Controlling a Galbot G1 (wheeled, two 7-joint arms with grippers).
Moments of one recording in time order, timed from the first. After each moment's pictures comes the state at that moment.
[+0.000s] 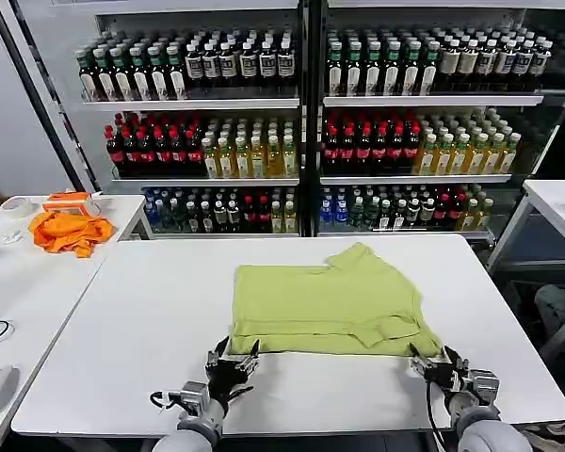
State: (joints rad) left arm 1.36 -1.29 -0.21 -1.89 -0.32 0.27 -0.19; right arm -1.46 1.13 0.56 1.97 0.59 -0.48 0.25
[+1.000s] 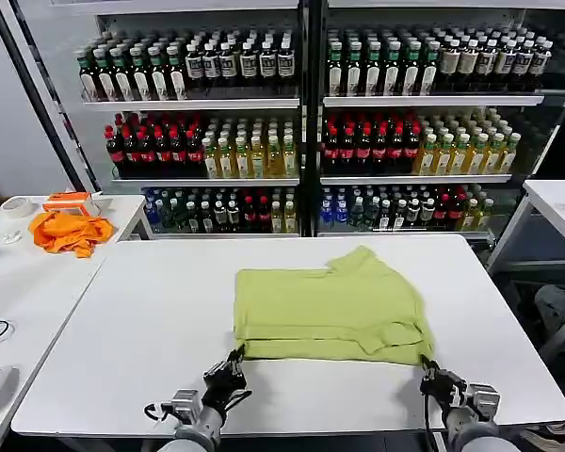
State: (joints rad) left arm 1.45 -1.32 -0.26 -1.96 -0.44 0.25 -0.20; right arm -1.60 1.15 0.57 2.10 0.56 -0.46 0.24
